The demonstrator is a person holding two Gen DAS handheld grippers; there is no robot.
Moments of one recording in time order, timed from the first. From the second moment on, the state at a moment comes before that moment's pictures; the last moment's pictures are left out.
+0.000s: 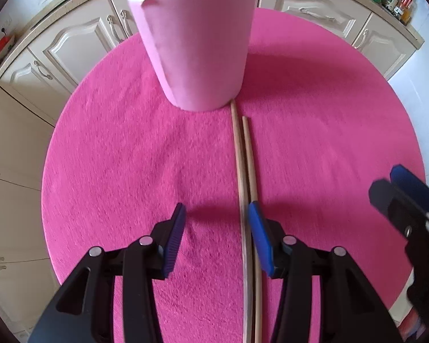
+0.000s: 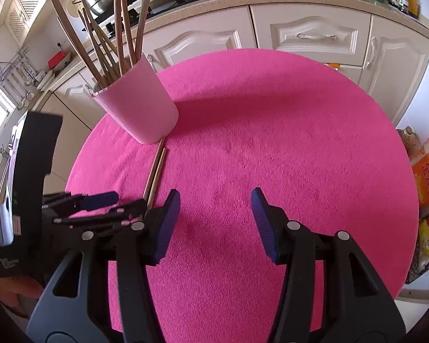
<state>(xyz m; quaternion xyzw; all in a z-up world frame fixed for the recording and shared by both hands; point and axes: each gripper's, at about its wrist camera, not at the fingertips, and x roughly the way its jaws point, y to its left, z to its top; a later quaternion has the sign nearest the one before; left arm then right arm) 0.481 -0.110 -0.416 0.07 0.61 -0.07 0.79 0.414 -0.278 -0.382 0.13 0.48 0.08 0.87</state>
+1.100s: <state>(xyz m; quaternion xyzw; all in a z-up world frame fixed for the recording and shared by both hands) 0.454 -0.071 -0.396 0.02 0.62 -0.07 0.78 0.422 -0.245 -0.395 0.14 0.54 0.10 0.82</state>
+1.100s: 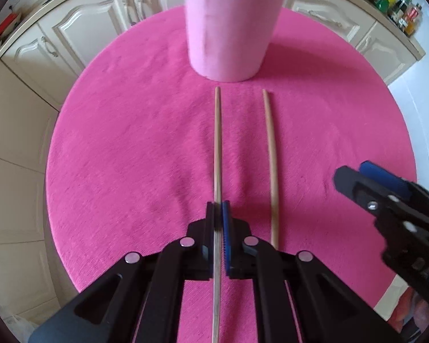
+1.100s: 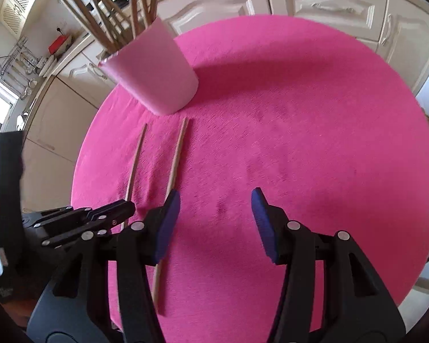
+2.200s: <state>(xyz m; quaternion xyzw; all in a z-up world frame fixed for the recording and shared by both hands) 0.451 -0.020 -0.365 -0.06 0.55 -0.06 0.83 0.472 -0.197 -0.419 0.13 0.63 0.13 0.76</state>
